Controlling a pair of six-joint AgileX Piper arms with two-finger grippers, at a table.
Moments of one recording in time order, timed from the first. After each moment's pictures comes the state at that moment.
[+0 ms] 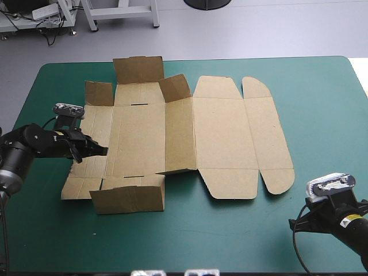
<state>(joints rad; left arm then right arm) 0.09 1.30 -1.03 -0.39 0.85 0.51 -0.04 0.54 -0.59 0.22 0.93 -0.38</state>
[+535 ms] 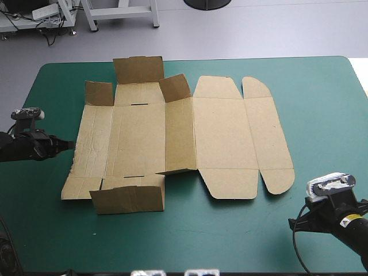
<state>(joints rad) 0.47 1.38 -1.04 -0.61 0.93 0.74 -0.04 0.54 -0.59 0.23 0.93 -0.38</state>
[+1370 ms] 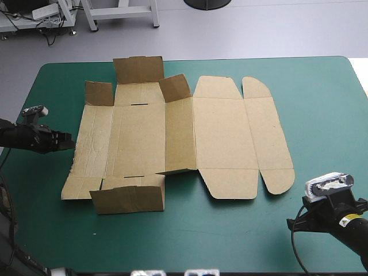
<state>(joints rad) 0.51 1.75 -1.26 -0.66 1.06 0.80 -0.04 0.54 -0.59 0.27 0.92 -0.40</state>
